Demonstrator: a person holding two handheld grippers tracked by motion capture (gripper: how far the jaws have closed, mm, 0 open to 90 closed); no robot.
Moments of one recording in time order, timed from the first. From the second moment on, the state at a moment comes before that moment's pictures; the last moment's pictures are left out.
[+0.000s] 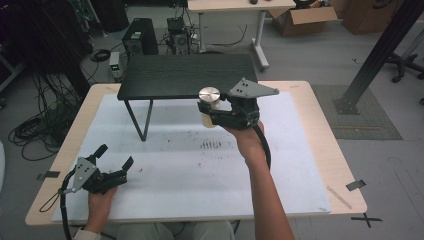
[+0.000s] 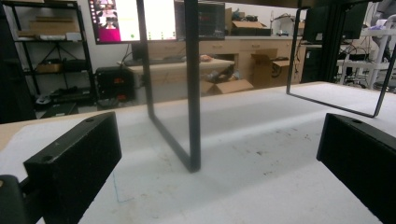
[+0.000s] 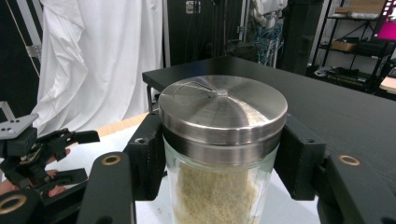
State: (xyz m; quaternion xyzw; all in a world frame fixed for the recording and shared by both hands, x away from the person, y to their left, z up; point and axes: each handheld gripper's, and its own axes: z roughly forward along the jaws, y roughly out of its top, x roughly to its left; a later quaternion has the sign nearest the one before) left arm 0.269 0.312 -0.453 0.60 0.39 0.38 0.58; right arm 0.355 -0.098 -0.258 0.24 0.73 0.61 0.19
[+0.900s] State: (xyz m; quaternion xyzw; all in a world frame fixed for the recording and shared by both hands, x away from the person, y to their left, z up) left arm 0.269 0.312 -0.453 0.60 0.39 0.38 0.58; right arm 0.387 -0.087 -0.224 0.24 0.72 0.62 0.20
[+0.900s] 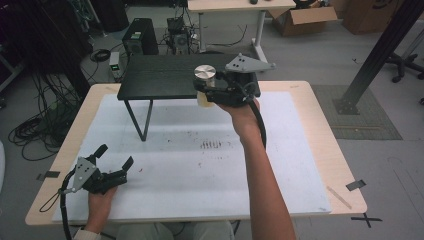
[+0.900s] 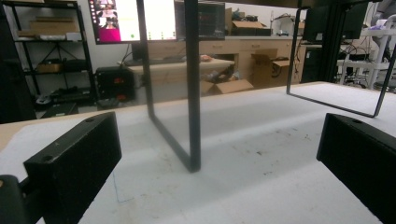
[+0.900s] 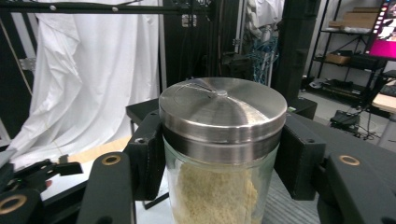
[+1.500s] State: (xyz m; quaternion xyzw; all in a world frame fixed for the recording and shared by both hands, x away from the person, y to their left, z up) left arm 0.269 0.312 -0.453 0.60 0.39 0.38 0.58; right arm 0.428 -0.077 -0.222 0.27 0.71 0.61 0.25
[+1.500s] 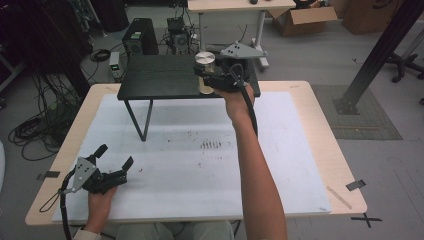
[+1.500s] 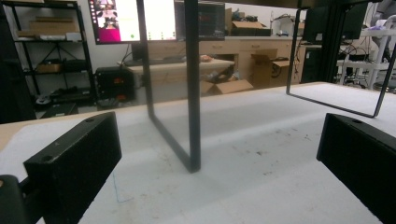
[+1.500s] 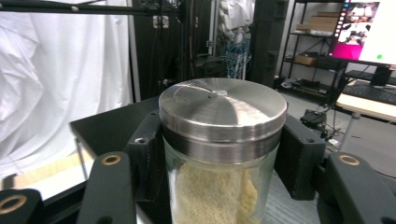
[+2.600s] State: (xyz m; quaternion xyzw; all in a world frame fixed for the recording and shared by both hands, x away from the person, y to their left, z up) left arm 0.269 0.312 -0.453 0.60 0.39 0.38 0.58; right arm 0.484 -0.056 -0.231 0.31 0.70 0.59 0.27
